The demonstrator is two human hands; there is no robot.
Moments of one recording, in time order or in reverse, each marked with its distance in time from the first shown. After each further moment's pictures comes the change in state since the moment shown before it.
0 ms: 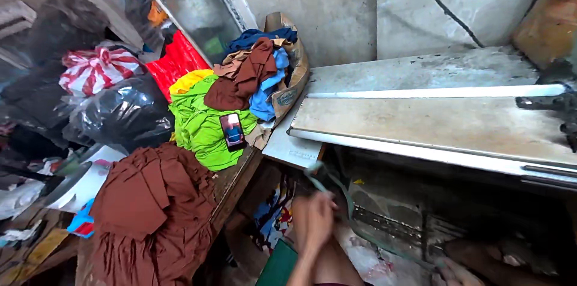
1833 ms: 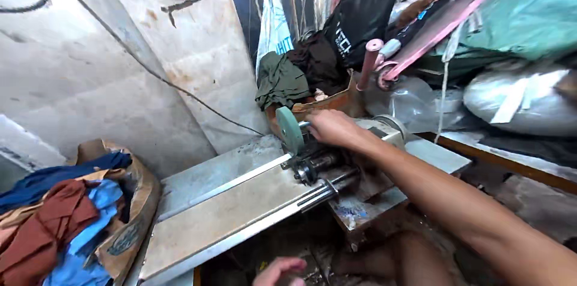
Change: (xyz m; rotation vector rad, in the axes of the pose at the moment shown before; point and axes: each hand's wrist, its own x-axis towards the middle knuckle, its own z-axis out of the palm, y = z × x) left_hand 0.029 0.153 0.036 -0.487 -0.814 0.694; right_hand -0.081 -0.214 -0.375 -0.744 0.897 -0.218
